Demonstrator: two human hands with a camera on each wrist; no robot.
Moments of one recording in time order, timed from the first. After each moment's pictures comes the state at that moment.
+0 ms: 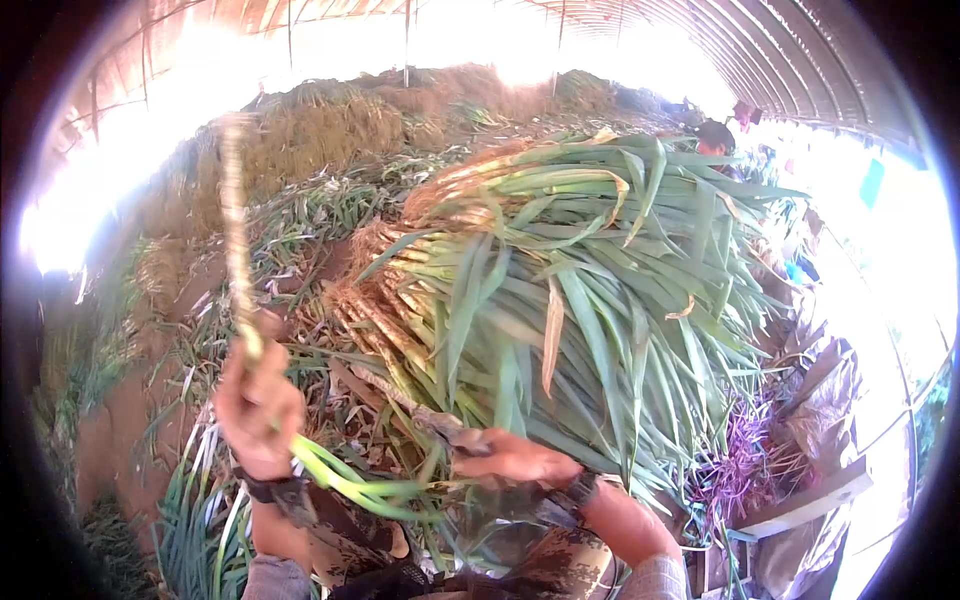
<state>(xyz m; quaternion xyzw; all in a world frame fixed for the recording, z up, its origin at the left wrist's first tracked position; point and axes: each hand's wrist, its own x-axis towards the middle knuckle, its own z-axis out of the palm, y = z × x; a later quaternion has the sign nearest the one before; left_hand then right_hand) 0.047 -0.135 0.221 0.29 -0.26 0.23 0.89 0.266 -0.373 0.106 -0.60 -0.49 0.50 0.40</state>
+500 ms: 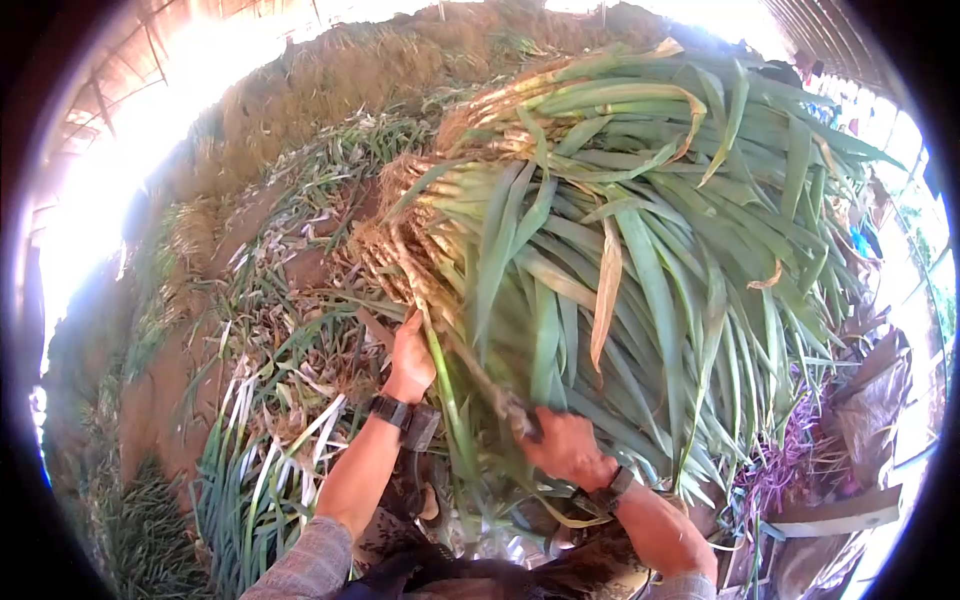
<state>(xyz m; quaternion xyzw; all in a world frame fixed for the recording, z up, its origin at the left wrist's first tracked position) 0.210 -0.100 -0.013 0.28 0.19 0.31 0.89 0.283 -0.381 0.017 -0.84 -0.47 0.12 0.25</state>
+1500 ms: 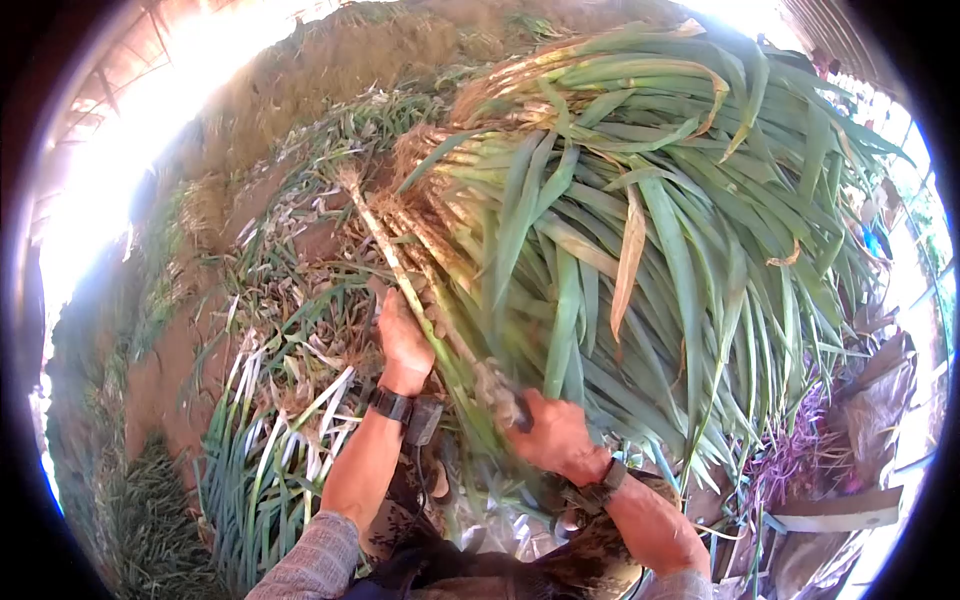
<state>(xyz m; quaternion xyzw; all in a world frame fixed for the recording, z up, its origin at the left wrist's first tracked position) 0.168 -0.119 0.013 0.22 0.14 0.36 0.89 0.240 -0.372 0.031 -0.78 -0.50 0.14 0.34</state>
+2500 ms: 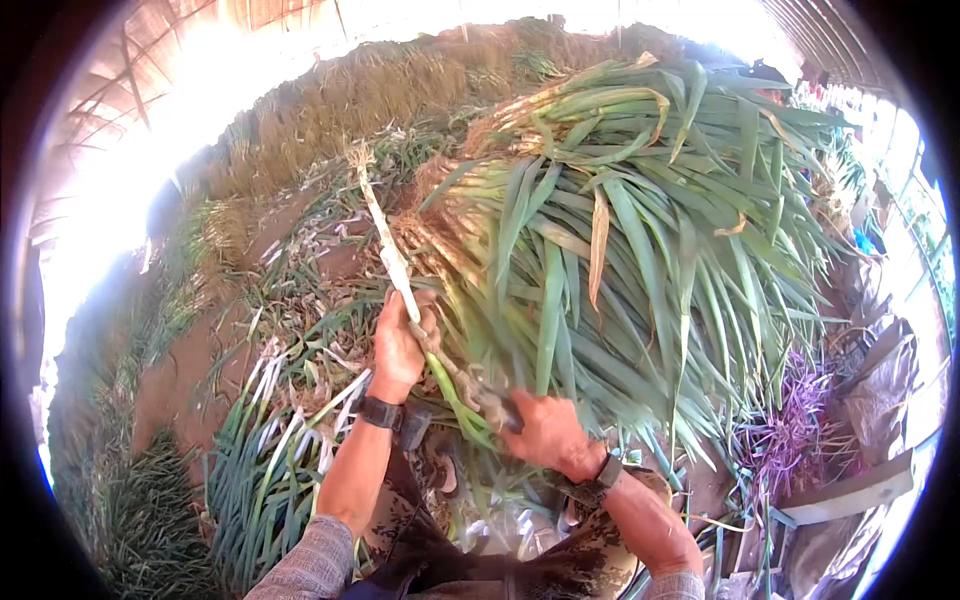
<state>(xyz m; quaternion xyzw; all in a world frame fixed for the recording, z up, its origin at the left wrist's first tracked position) 0.096 -0.180 0.076 0.37 0.09 0.37 0.85 0.191 -0.426 0.068 -0.76 -0.56 0.04 0.34</state>
